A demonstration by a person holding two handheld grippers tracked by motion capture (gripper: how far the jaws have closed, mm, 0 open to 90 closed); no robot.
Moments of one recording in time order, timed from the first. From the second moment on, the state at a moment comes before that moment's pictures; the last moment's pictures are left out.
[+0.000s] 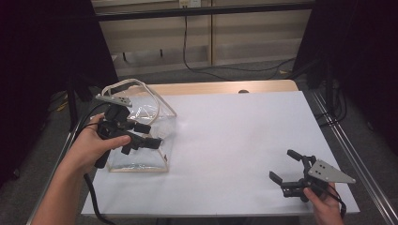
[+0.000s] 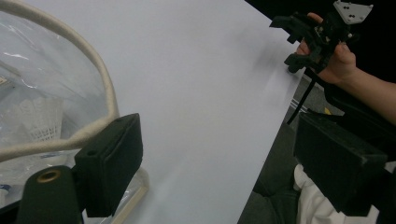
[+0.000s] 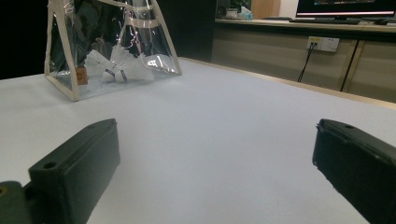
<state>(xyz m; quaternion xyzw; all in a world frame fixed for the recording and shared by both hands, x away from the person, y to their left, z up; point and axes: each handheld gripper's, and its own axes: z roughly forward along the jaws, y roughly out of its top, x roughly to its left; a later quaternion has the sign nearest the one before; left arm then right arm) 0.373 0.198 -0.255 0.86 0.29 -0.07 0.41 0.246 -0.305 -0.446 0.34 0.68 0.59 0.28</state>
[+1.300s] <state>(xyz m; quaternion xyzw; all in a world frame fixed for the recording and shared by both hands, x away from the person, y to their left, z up) 0.353 0.195 -0.307 0.86 0.27 -0.08 0.42 0.246 -0.305 -0.445 0.34 0.68 0.59 0.28</state>
